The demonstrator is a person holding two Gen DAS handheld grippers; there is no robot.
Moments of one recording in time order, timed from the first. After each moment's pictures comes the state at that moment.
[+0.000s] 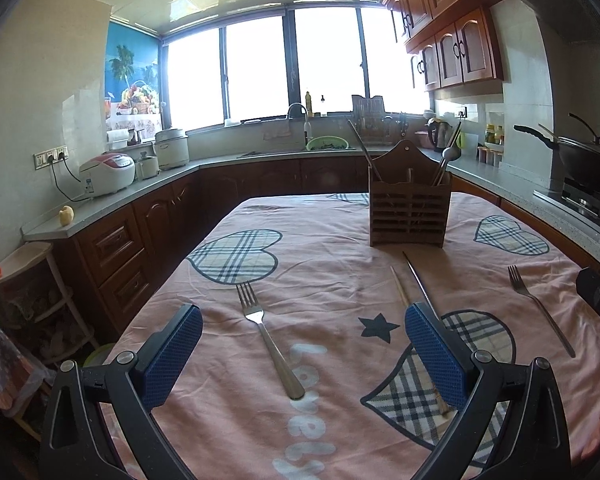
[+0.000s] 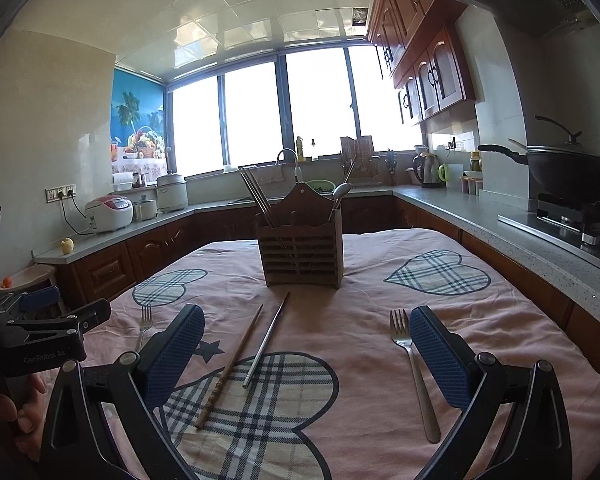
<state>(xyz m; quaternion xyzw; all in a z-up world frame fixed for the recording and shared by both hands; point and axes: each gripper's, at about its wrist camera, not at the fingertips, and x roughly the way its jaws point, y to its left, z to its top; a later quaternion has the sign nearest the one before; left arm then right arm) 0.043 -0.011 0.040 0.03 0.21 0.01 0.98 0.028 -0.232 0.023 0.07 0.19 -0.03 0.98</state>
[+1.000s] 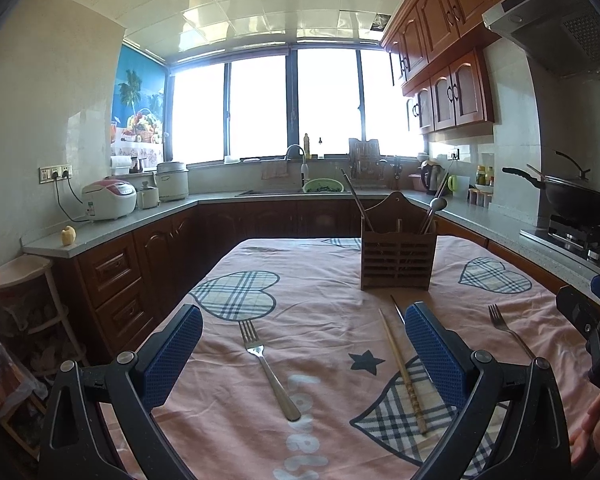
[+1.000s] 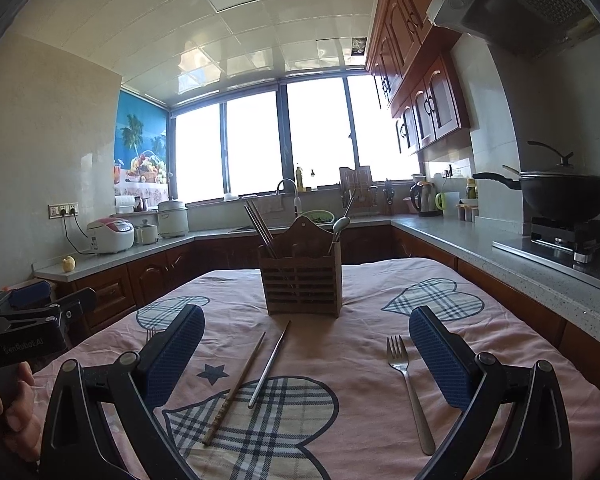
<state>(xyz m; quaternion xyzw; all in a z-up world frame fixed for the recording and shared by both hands) 0.013 0.002 0.033 0.01 0.14 0.00 0.99 0.010 -0.225 0.036 0.07 0.13 -0.04 0.99</state>
